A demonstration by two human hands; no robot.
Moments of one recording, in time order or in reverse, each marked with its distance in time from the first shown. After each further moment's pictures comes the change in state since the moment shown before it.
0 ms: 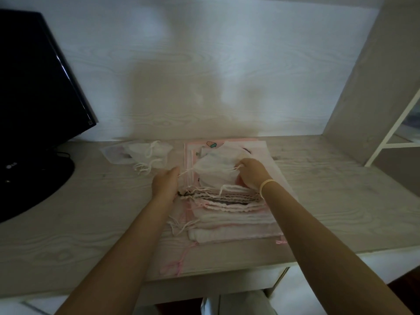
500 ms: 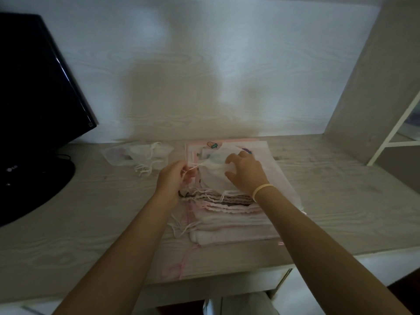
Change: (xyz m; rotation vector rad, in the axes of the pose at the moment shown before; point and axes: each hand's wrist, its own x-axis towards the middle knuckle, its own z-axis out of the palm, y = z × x) left_hand -0.013 0.024 0.004 -0.276 -0.170 -0.029; right_hand -0.005 -0.008 0.013 -0.449 0.186 -0.368
